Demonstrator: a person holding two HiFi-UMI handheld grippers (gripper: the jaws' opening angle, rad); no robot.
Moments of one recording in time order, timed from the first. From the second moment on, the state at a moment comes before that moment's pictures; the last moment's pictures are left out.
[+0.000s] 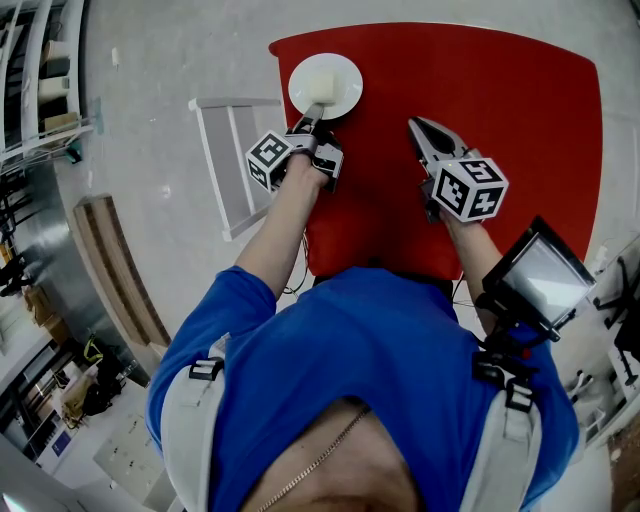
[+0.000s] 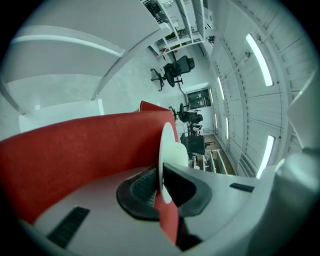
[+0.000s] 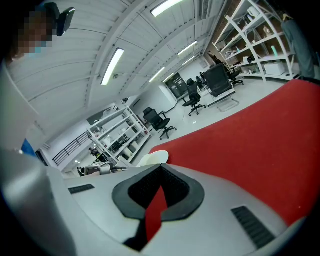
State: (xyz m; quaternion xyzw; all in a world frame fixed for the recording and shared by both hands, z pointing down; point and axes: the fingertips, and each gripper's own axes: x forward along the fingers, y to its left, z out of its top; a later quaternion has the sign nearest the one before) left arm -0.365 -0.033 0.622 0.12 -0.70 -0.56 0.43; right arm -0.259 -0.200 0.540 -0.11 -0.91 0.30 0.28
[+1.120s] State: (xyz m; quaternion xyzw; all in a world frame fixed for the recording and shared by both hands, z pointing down) left arm -0.352 -0.049 0.624 0.21 -0.74 -0.40 0.50; right arm -0.263 -0.200 0.539 -0.11 -0.91 0.30 0.27
